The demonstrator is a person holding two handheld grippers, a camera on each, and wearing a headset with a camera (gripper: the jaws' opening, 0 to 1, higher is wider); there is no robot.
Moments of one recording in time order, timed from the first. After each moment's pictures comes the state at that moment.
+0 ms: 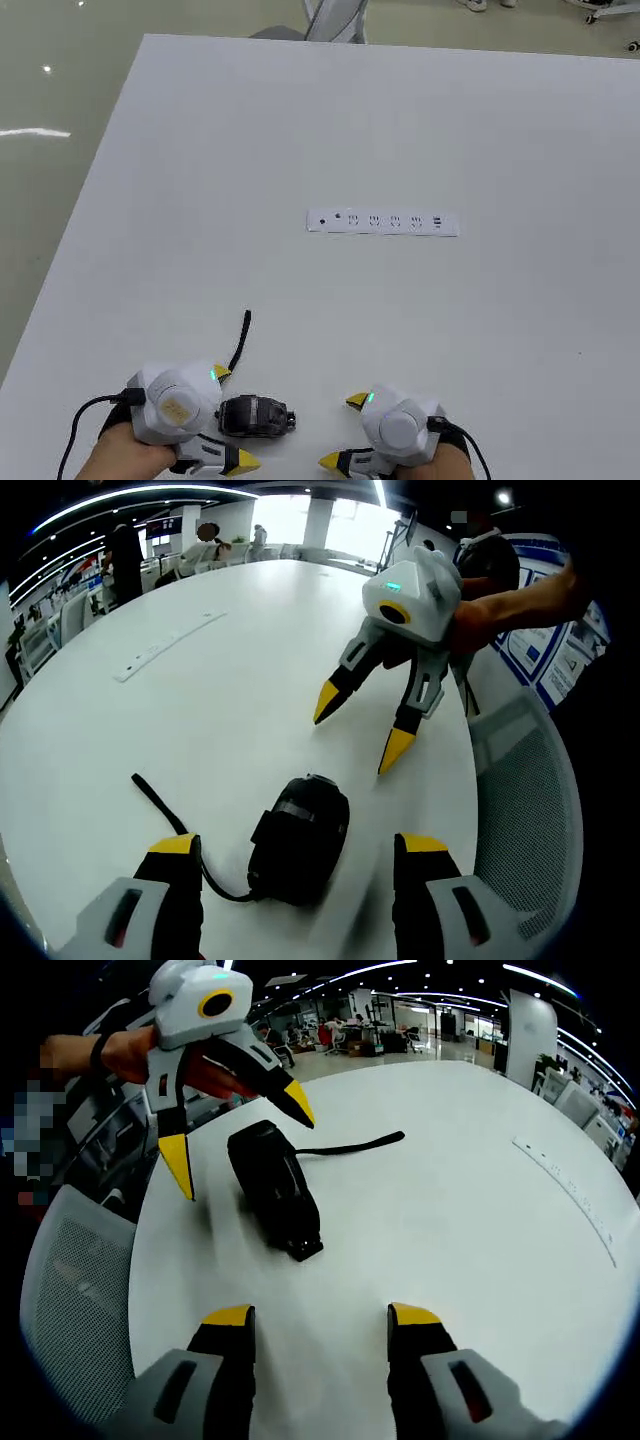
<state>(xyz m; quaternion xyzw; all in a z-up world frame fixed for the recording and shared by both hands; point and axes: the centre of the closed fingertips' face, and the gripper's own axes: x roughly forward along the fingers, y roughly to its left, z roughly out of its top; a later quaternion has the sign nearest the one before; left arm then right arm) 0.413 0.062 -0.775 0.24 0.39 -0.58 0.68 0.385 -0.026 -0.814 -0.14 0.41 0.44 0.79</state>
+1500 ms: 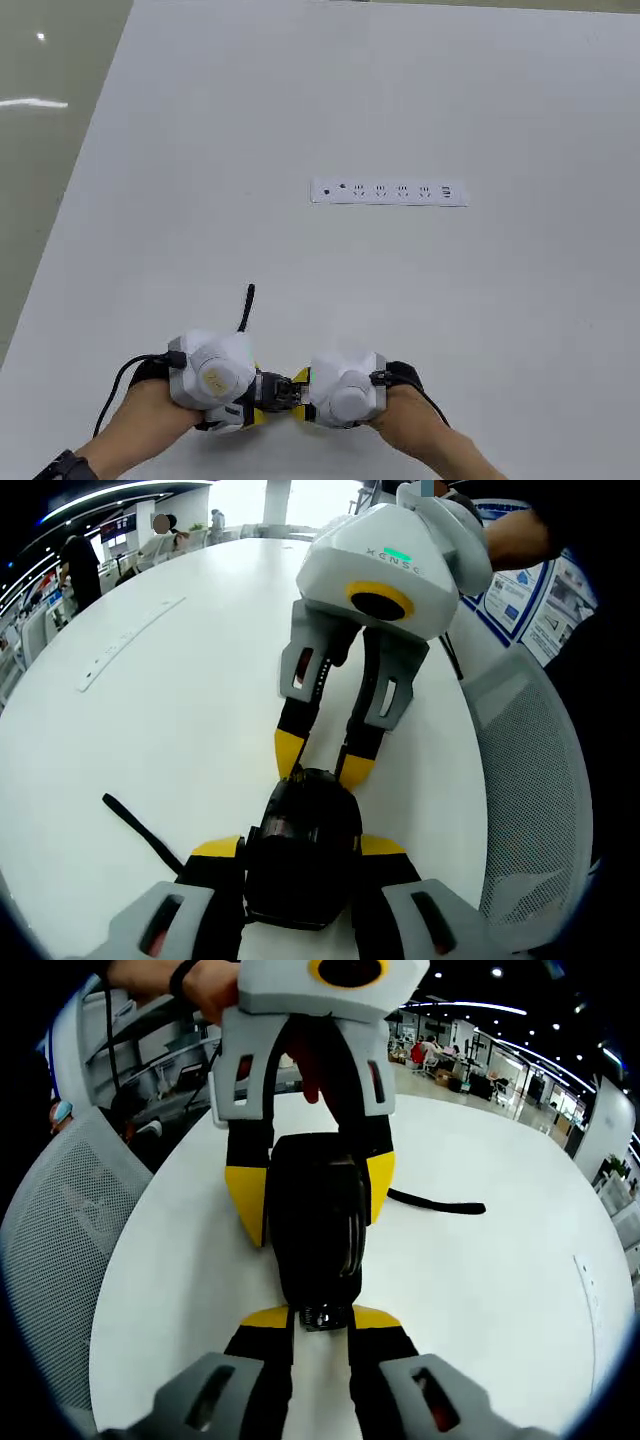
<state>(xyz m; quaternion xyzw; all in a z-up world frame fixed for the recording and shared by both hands) 0.408 0.053 -0.799 0.30 0.39 -0.61 0.62 0.398 0.030 -0.825 -0.25 0.32 0.56 0.72</state>
